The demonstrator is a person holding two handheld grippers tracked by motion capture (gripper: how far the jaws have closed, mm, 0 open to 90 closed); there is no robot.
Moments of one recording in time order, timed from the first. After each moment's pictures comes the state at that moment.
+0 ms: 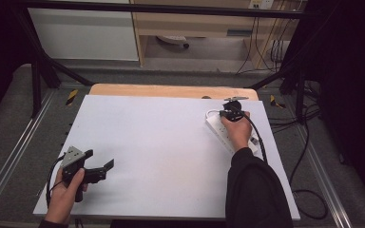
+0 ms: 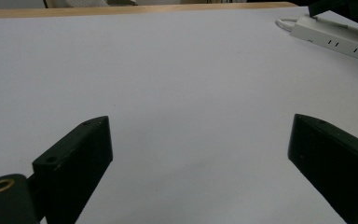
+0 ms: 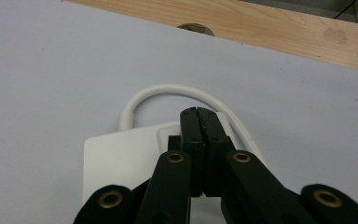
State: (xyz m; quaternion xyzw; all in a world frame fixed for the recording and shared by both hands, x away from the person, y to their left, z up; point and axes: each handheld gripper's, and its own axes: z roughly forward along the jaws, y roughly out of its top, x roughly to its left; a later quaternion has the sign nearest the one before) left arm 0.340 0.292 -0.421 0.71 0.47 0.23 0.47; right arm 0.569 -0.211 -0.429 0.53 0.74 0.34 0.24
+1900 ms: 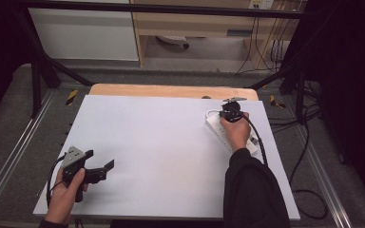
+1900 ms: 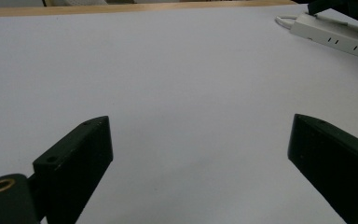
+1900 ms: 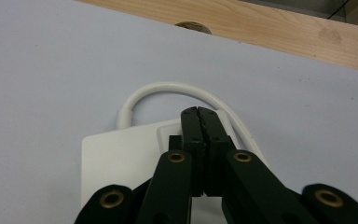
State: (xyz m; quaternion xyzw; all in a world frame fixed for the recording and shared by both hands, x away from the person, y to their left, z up) left arm 0.340 0.291 -0.421 0.71 0.47 0.23 0.47; right arm 0.567 -0.207 -0.431 0.53 0.74 0.33 0.25
